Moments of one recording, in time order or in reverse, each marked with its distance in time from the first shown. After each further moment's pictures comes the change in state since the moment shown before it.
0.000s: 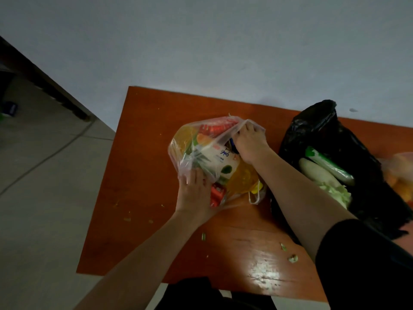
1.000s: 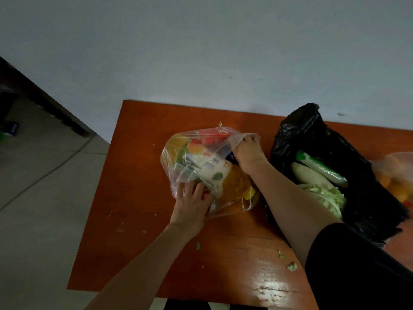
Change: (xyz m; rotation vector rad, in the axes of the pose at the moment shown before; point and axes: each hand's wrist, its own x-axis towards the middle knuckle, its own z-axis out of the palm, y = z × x) left_hand -0.005 0.003 0.021 -0.063 0.138 0.187; right_hand -0.007 0.011 0.022 -0.027 0.019 0.032
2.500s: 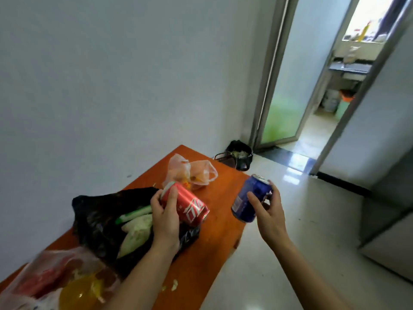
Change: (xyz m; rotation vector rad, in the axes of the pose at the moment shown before) left_hand -0.033 0.388 -0.168 -1.575 -0.154 0.065; right_hand -0.542 0.096 0.172 1.741 1.448 1.247
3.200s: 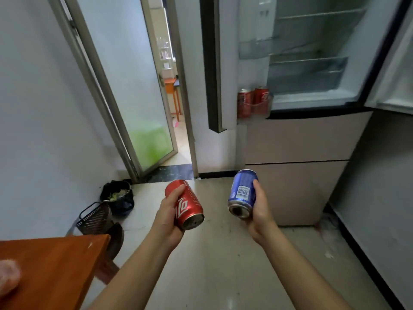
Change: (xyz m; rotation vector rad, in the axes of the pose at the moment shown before) left_hand -0.263 -0.099 0.491 -0.028 -0.793 -0.538; right_hand 0.031 0.009 -0.531 0.632 0.525 0.291
